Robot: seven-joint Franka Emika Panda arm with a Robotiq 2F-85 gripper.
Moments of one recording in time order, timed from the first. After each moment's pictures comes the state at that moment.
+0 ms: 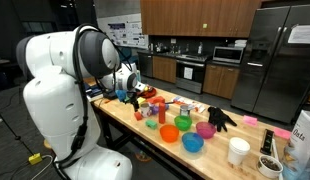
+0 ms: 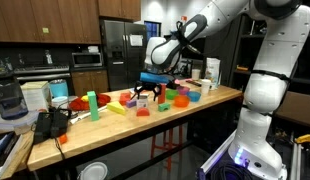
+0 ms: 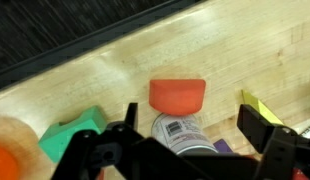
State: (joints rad) arm 0.17 -0.10 0.25 -2.39 0.11 2.48 0.94
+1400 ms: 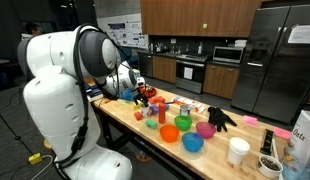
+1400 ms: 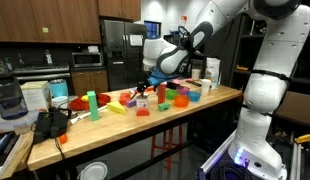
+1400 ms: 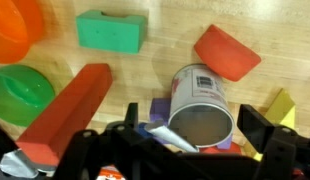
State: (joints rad) arm 0.16 -0.10 0.24 -2.38 -0.41 2.48 0.79
